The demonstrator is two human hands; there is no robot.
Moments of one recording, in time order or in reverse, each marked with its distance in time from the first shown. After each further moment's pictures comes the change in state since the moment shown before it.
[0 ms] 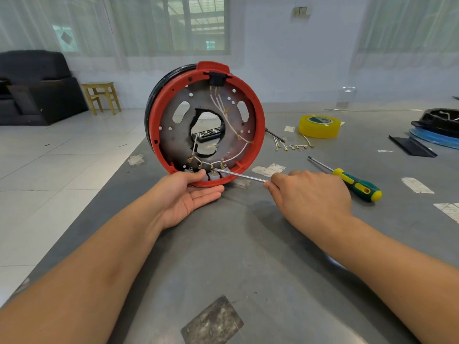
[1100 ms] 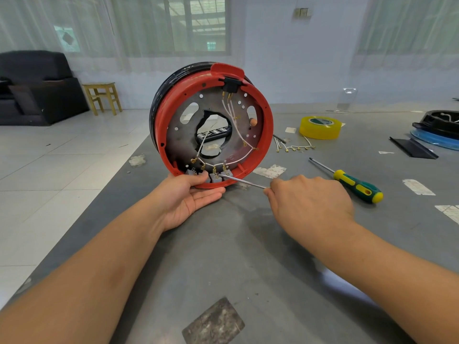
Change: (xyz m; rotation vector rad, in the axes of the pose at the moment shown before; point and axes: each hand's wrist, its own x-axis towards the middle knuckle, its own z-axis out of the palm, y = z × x) left_hand -0.001 -0.002 0.000 0.008 -0.011 0.027; right_hand -0.001 -0.011 -0.027 0.020 -0.284 0.059
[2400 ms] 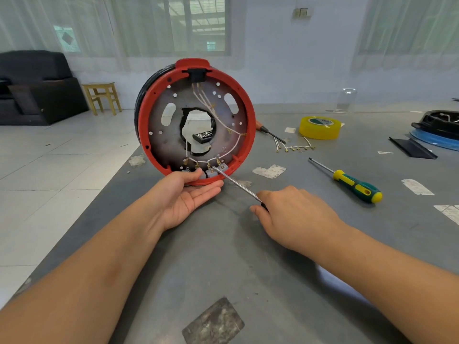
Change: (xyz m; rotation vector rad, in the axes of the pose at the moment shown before) left_hand 0.002 0.002 -0.001 -0.140 0.025 -0.030; right_hand -0.005 -0.009 0.007 0.310 -0.143 -0.174
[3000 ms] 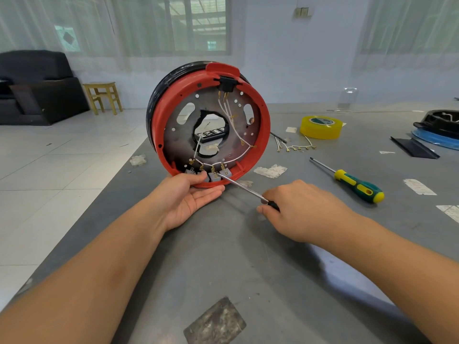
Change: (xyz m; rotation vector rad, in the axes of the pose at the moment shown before) left_hand 0.000 -0.003 0.002 0.090 0.021 0.010; right_hand 0.002 0.009 -0.014 0.014 -0.103 0.009
